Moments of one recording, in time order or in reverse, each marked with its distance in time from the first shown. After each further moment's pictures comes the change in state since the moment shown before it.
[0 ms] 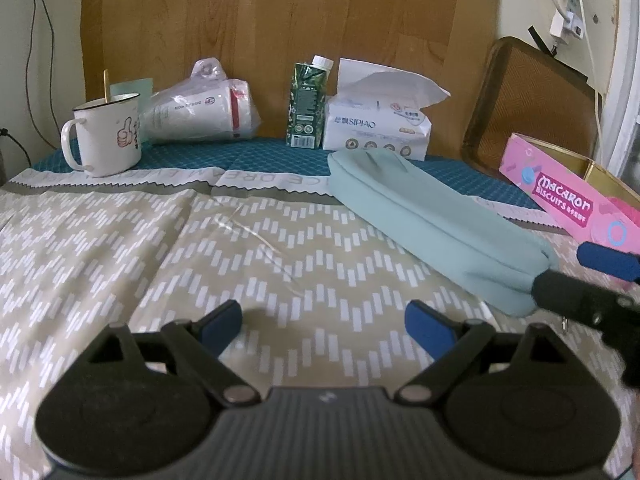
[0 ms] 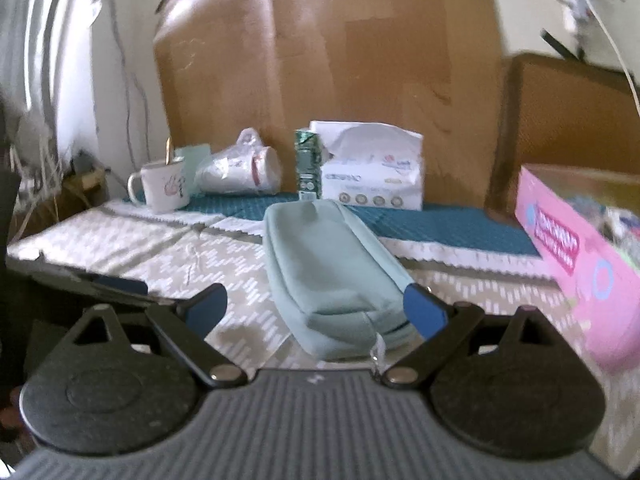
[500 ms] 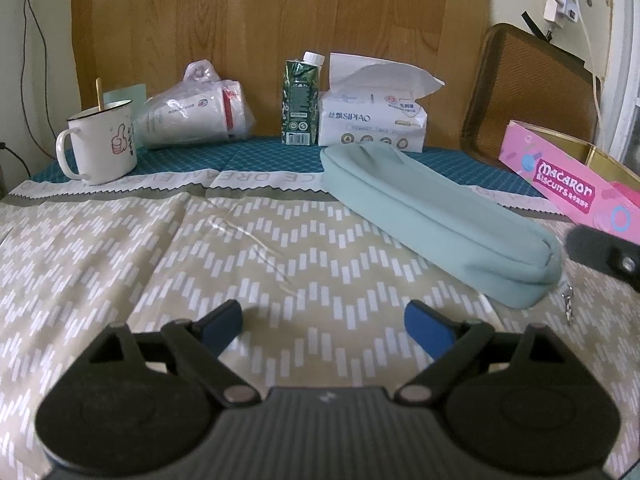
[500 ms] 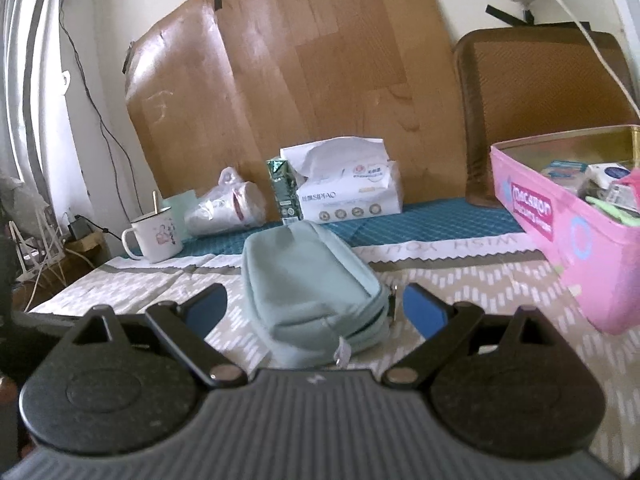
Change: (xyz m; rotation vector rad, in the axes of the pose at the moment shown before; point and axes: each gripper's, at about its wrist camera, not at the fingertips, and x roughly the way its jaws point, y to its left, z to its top) left arm 0.005 -0.006 0.001 0.046 0.013 0.011; right arm -0.018 -0.041 -0.011 0.224 -0.081 0.042
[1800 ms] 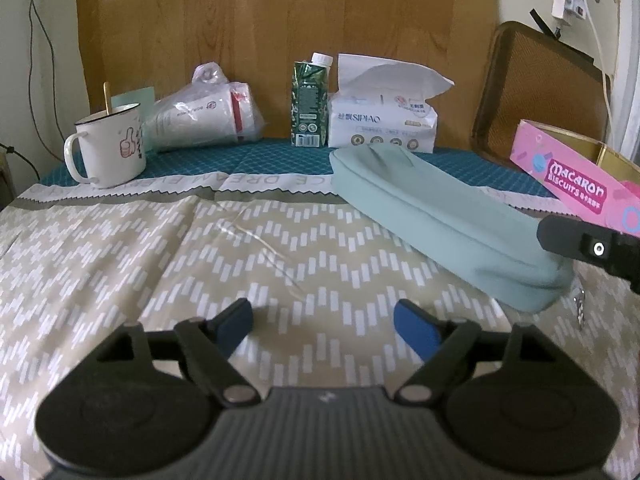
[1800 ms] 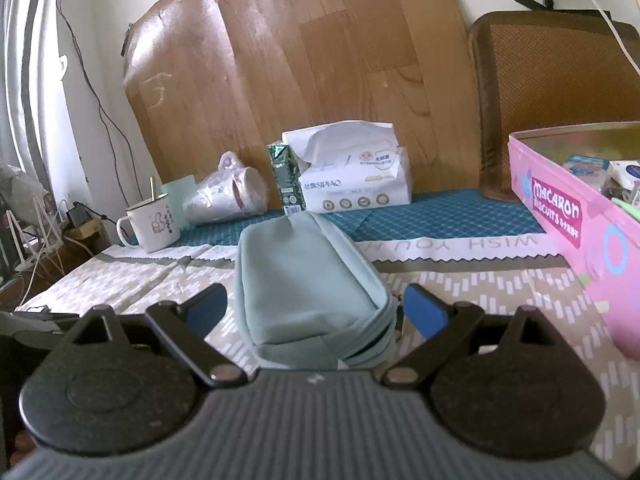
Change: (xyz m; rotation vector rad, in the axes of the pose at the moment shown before) left arm 0.002 -0.003 0.000 0.005 -0.003 0.046; right arm 0.034 -0.012 0.013 -0.021 0.067 0.042
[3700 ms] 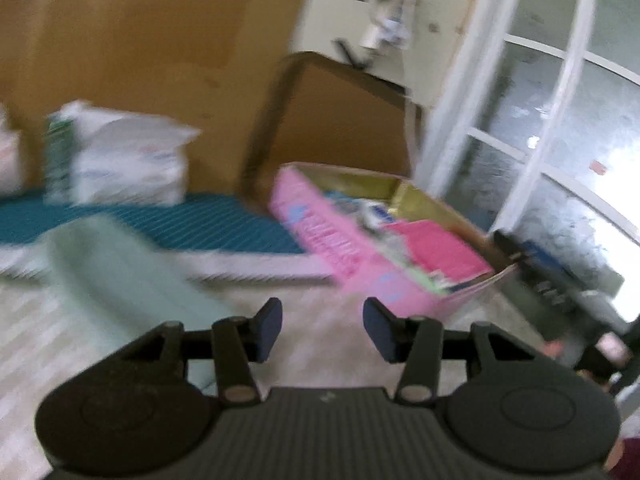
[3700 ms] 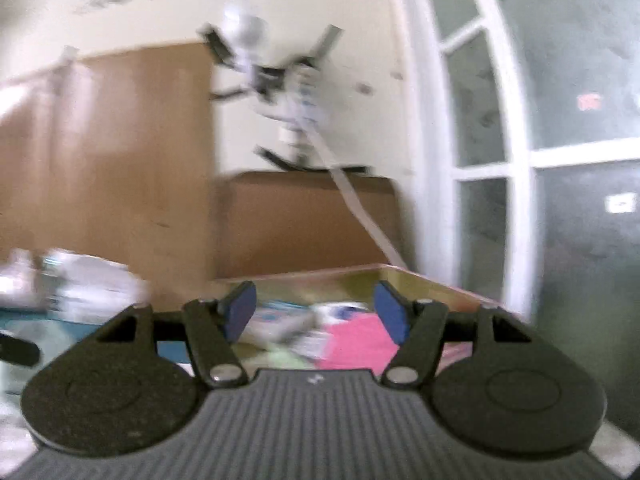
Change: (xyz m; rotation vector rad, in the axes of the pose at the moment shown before) left arm -0.030 -0.104 0.054 0.007 -0.049 -0.530; right arm -0.138 -0.080 0.021 -0.118 -0.368 -0.596
